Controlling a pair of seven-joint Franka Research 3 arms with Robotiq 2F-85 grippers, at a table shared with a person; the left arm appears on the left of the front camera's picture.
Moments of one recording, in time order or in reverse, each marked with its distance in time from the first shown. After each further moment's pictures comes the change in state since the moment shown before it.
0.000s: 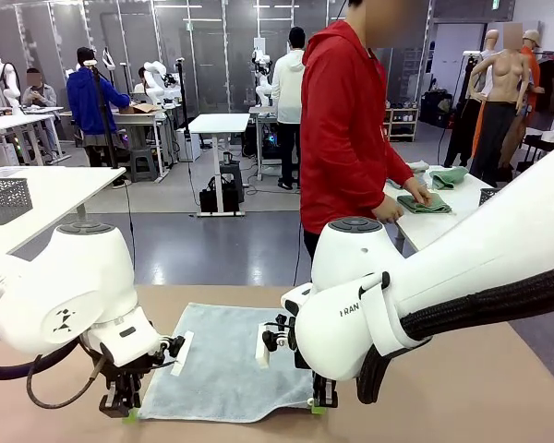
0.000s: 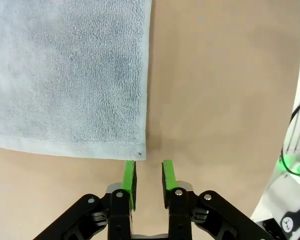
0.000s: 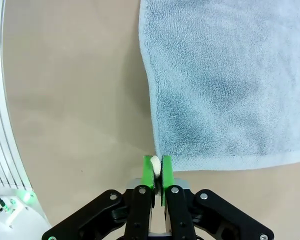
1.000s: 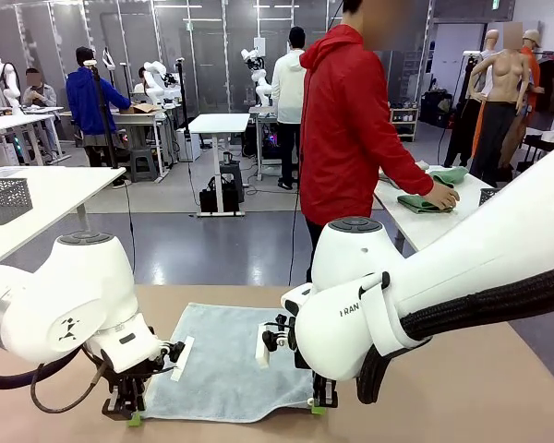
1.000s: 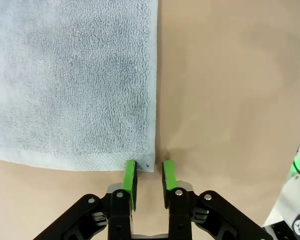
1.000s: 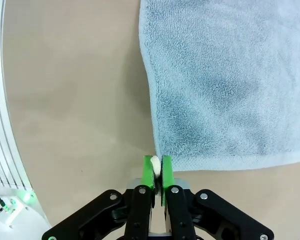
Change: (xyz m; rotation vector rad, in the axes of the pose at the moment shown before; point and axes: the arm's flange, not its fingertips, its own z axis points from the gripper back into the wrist) left arm -0.003 0.008 -0.017 0.011 -0.025 -0.038; right arm 0.000 0.000 0.000 0.000 0.000 0.000
